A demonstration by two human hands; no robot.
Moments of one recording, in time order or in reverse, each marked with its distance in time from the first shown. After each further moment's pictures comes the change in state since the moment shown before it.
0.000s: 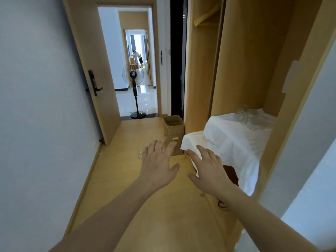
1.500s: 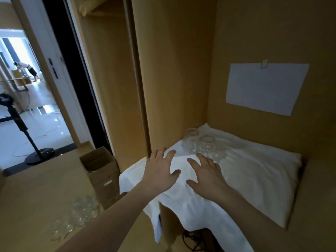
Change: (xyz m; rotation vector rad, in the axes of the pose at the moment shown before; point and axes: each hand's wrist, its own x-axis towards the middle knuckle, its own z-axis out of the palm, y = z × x) left_hand 0.501 0.110 0.252 -0.252 -0.235 0.478; right_hand 0.330 0.327 0.066 -0.035 -0.045 0.589
